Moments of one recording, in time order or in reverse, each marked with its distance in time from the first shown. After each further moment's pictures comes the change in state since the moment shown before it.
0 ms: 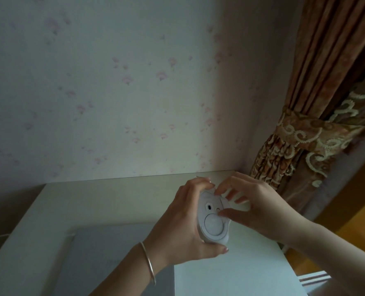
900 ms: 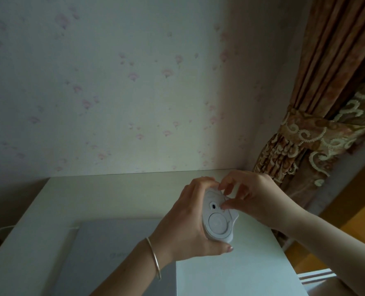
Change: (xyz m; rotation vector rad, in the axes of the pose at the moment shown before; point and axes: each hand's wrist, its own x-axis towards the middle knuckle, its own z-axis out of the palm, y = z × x) left_hand -0.008 0.002 -0.001 -0.052 -0.005 -0.014; right_hand 0.011 -0.009 0.002 0.007 -0.024 0.132
